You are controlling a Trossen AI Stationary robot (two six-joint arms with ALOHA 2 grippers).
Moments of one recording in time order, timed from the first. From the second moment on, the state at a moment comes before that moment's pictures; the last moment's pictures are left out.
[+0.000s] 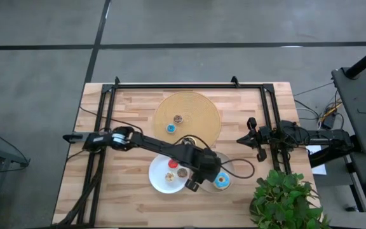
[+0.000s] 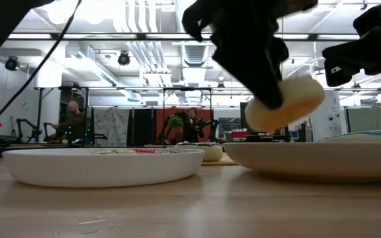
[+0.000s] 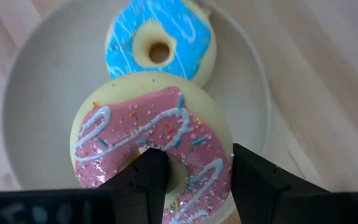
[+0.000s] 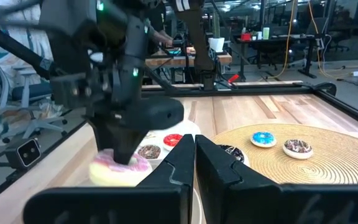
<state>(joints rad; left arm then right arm) -0.24 2.30 2.10 -0.87 0.07 0.31 -0.01 0.05 0.01 0.03 -0.16 0.10</state>
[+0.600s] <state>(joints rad) -0.24 2.38 2.21 -0.96 0.07 0.31 -0.01 0.05 0.01 0.03 -0.16 0.10</state>
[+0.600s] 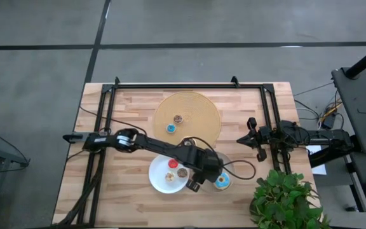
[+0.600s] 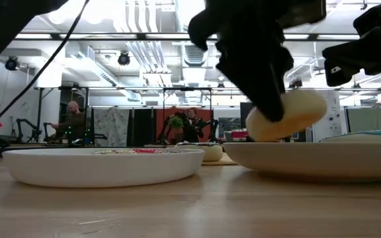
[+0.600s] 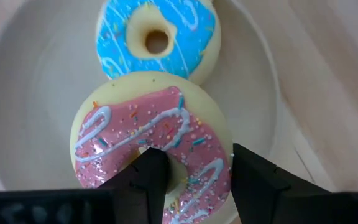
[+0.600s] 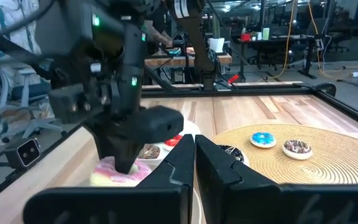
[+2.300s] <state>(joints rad) -0.26 2.40 2.20 -1.01 0.07 0.29 -0.01 0.05 0.01 0.03 -0.16 0.10</state>
